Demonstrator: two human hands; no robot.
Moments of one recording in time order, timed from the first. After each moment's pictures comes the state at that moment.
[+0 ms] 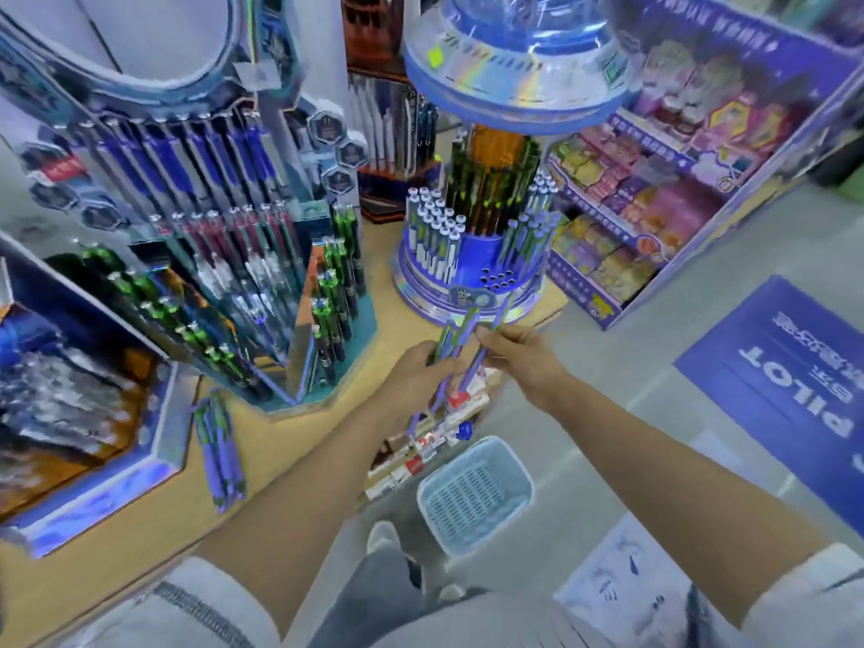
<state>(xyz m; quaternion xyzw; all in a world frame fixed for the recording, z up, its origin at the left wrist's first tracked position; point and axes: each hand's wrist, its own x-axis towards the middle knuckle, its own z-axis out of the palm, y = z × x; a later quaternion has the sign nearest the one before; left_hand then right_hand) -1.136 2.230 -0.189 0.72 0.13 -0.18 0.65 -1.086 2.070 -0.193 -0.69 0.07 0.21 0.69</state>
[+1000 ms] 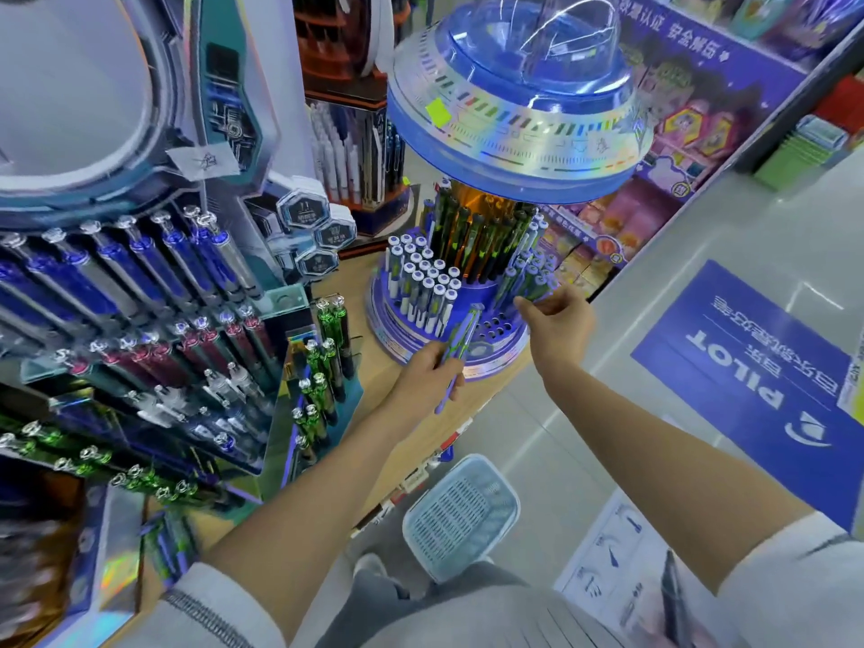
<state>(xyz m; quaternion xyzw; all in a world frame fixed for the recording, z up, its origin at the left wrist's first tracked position) -1.031 2.242 -0.191 0.69 0.04 -0.22 0.69 -0.977 2.072 -0.171 -0.82 0.23 -0.16 0.51</state>
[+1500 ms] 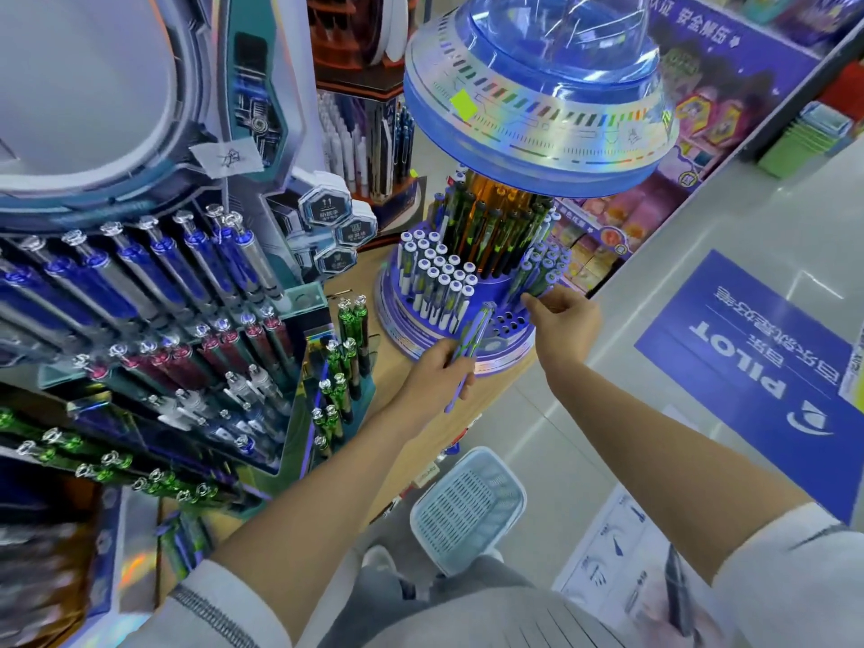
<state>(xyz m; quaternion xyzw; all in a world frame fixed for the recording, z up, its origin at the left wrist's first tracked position) -1.030 2.250 -0.197 0.67 0.03 -0.24 0.70 -0.973 2.080 -0.185 -0.82 0.25 -0.15 0.49</state>
